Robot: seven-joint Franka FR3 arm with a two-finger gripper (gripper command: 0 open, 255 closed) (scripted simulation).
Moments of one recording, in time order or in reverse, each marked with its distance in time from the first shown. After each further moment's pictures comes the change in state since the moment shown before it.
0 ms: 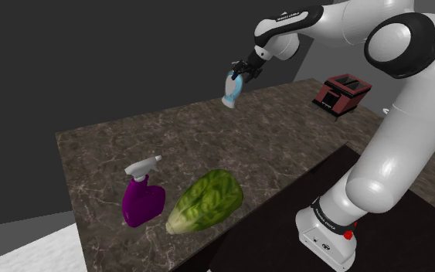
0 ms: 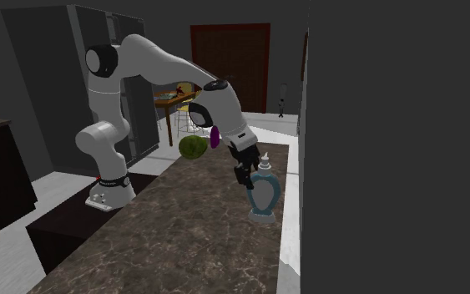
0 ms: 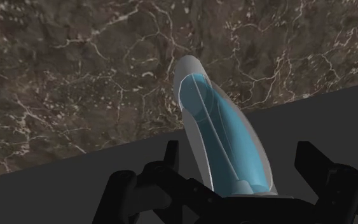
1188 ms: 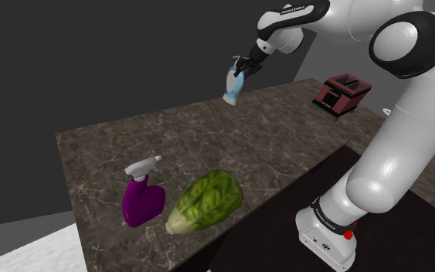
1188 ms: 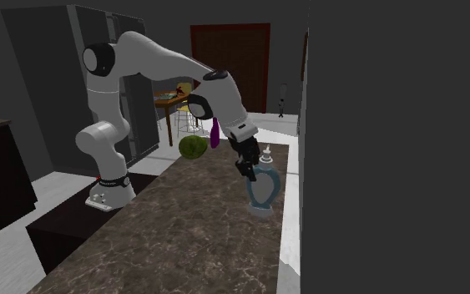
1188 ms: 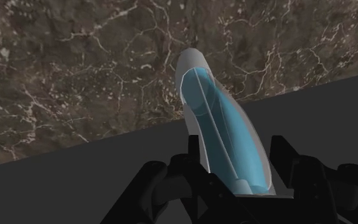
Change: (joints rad) arm 0.004 -0.027 -0.008 0.032 -0.031 -0.053 0.033
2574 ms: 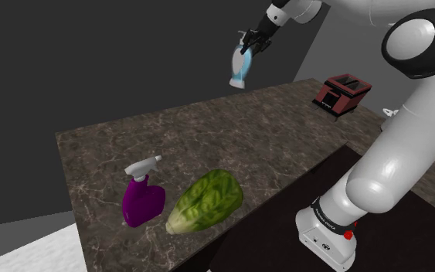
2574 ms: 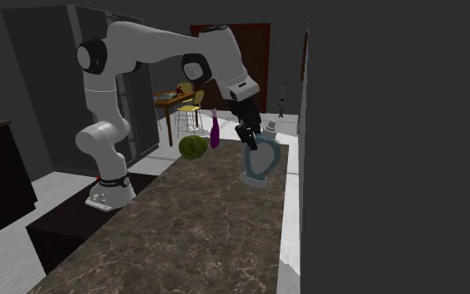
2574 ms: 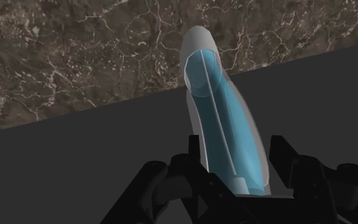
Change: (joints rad) arm 0.001 -0.064 -0.018 0.195 -0.085 -0.241 0.107
